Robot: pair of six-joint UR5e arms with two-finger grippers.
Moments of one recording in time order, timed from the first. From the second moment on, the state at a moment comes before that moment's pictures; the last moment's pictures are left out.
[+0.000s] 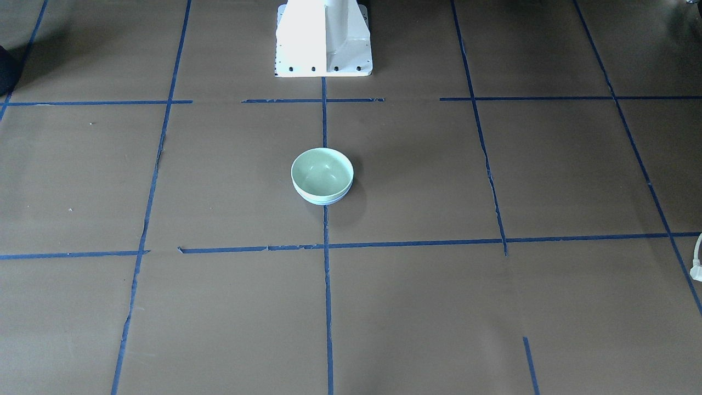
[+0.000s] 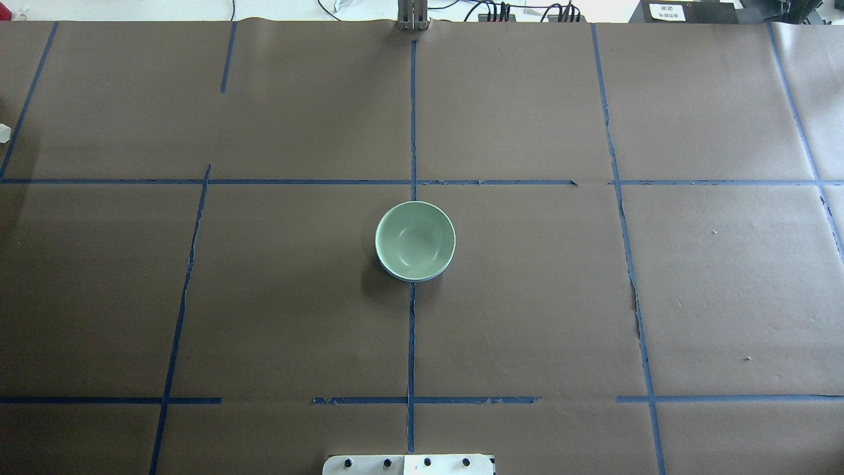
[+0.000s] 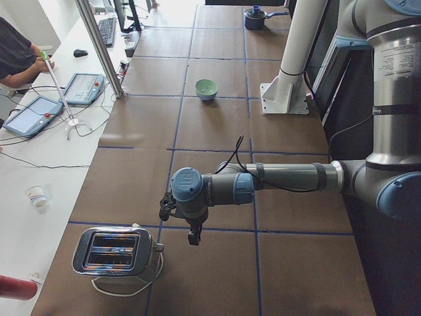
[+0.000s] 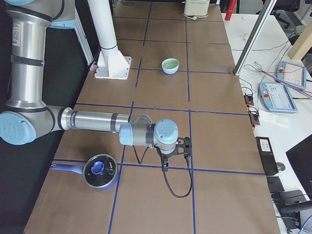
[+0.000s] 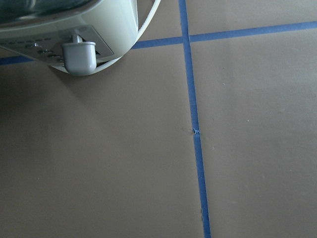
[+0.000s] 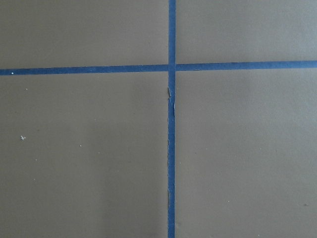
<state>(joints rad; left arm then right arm) -1.58 -1.46 -1.65 -1.52 -2.38 0.18 1.60 -1.71 1.68 -1.52 2.44 0.01</state>
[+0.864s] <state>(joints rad) -1.58 -1.47 -1.65 -1.52 -2.38 0.18 1.60 -1.71 1.68 -1.52 2.43 0.00</state>
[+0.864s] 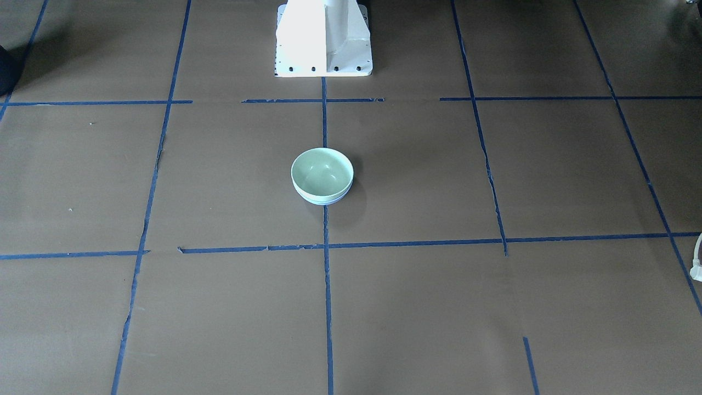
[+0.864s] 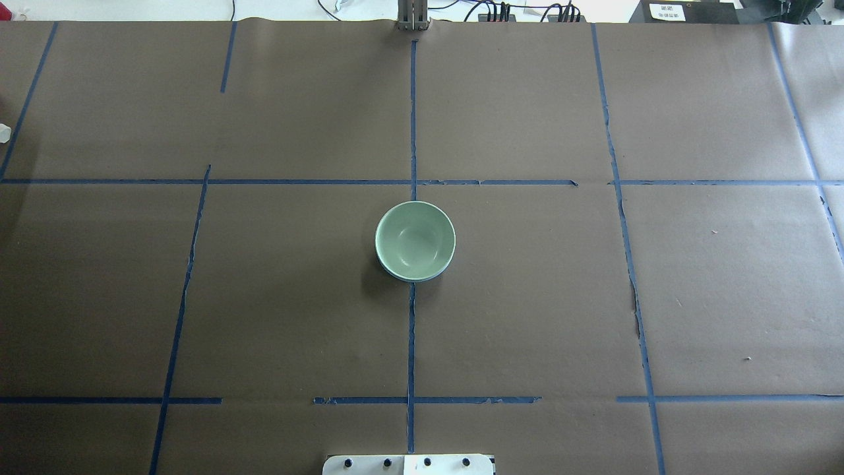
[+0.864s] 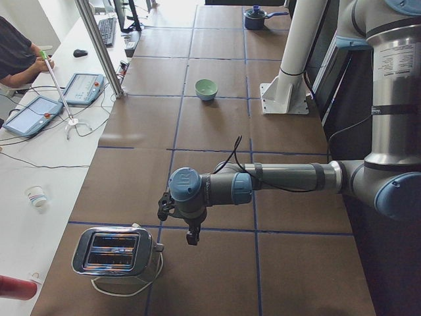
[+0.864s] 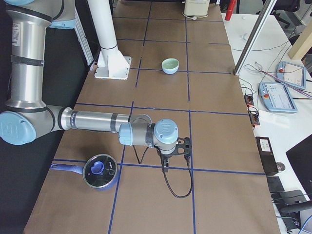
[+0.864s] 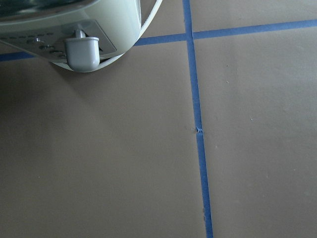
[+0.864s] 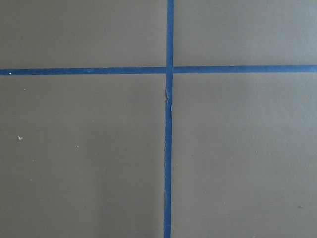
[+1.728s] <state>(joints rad) -1.58 -1.47 -1.66 -1.52 -2.38 0.17 1.60 -1.71 1.68 -1.52 2.43 0.01</state>
